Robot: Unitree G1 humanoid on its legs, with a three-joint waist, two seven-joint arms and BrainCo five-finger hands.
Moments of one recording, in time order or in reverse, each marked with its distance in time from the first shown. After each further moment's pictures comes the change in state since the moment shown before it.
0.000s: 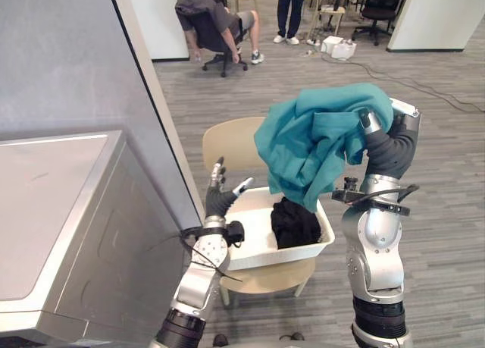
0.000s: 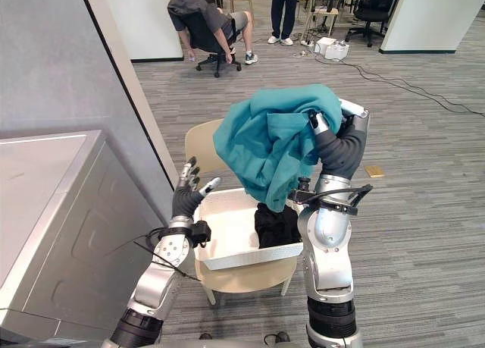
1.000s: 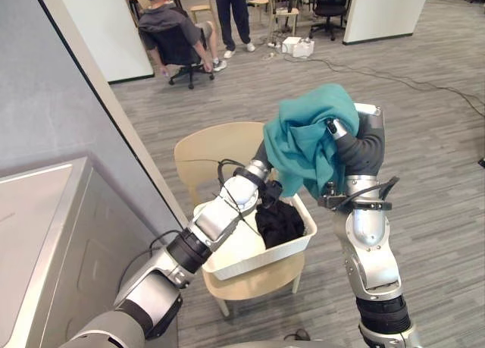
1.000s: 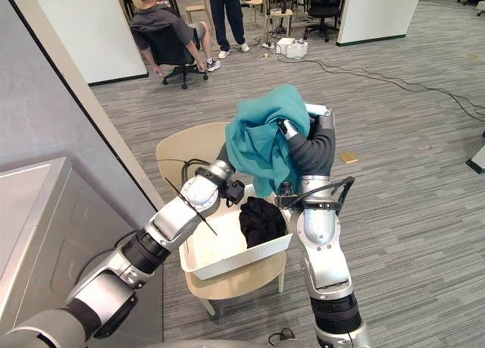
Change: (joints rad) left arm -0.595 0.215 -0.270 0.176 -0.269 -0.018 -0.132; right arm -0.019 -0.101 0.108 0.050 0.013 -0.011 0.053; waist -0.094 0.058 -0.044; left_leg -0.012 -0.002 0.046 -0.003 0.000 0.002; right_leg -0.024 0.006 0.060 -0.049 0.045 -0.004
